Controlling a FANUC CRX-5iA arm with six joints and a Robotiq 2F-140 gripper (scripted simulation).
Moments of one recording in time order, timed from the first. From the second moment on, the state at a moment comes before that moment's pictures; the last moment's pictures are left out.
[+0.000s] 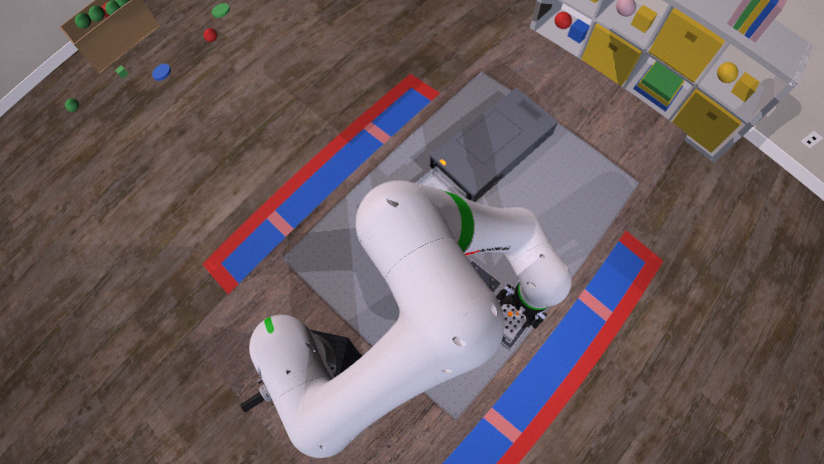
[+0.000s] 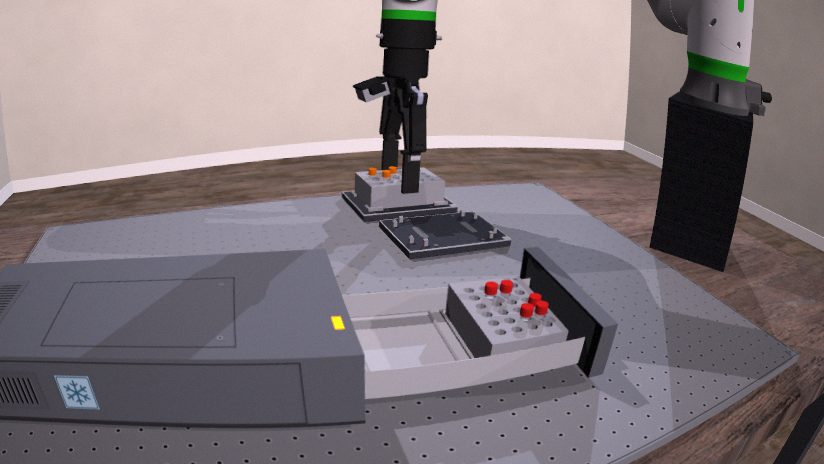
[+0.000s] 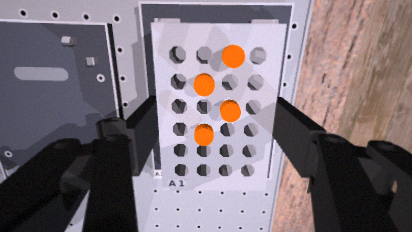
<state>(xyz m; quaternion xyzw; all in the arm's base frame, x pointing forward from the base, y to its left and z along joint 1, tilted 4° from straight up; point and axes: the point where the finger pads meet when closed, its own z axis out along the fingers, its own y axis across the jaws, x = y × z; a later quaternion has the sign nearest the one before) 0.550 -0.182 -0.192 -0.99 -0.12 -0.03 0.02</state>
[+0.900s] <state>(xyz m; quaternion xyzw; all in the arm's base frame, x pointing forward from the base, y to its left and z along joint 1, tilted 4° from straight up) 0.550 -0.182 -0.192 -0.99 -0.12 -0.03 0.02</state>
